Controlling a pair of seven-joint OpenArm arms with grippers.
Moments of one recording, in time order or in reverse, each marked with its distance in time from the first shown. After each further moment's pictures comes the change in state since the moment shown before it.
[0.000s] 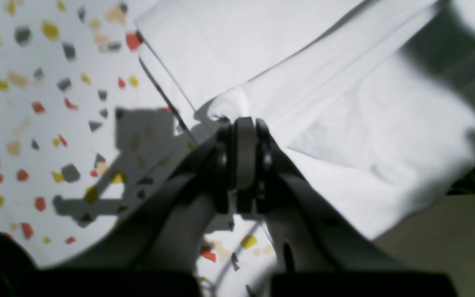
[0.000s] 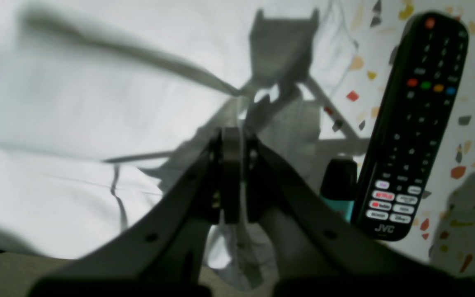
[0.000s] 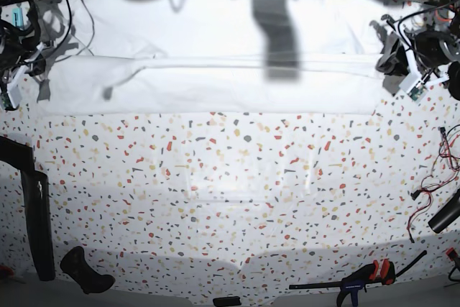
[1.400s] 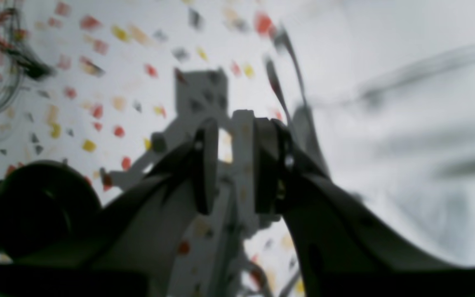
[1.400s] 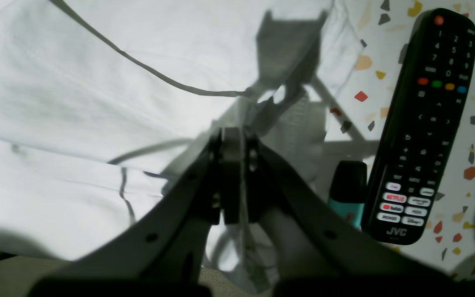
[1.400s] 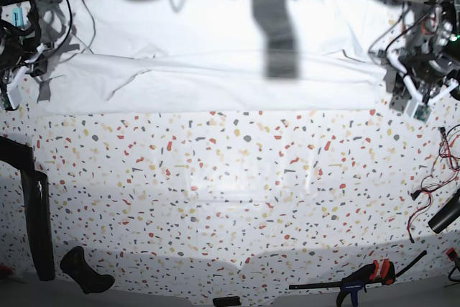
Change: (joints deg) left arm -6.5 10.4 -0.1 -0.6 21.5 17.8 -1.1; right arm 0.0 -0.1 0.0 0.0 2.3 -1.2 -0.9
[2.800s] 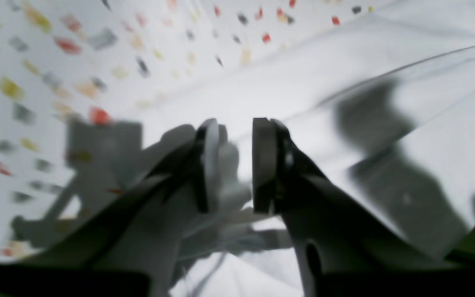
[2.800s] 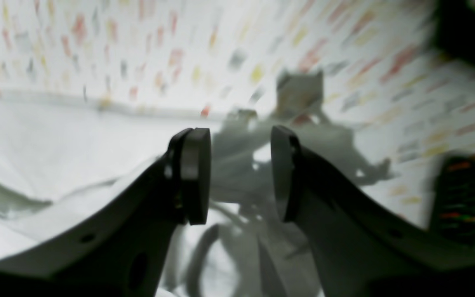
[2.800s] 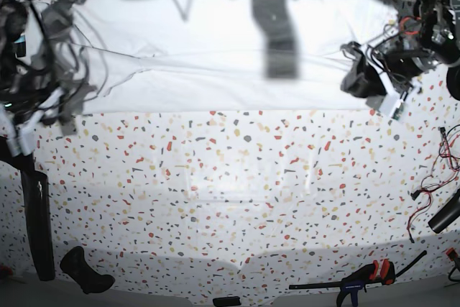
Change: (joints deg) left arm -0.7 5.1 0.0 -2.1 -22.0 -13.6 4.2; right arm 13.3 -4.2 -9.8 0.0 -2.6 -3.6 2.3
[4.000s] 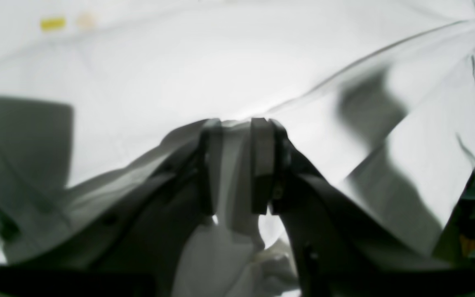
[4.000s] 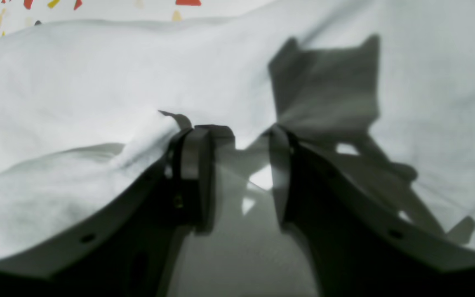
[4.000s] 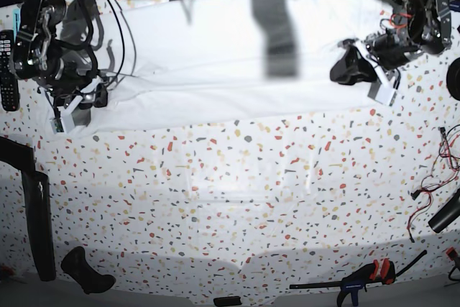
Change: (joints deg) left arm -4.4 2.3 -0.4 -23.0 0.8 -4.5 -7.9; right arm -1.0 -7.9 -8.2 -19.4 -13.6 -0.5 14.2
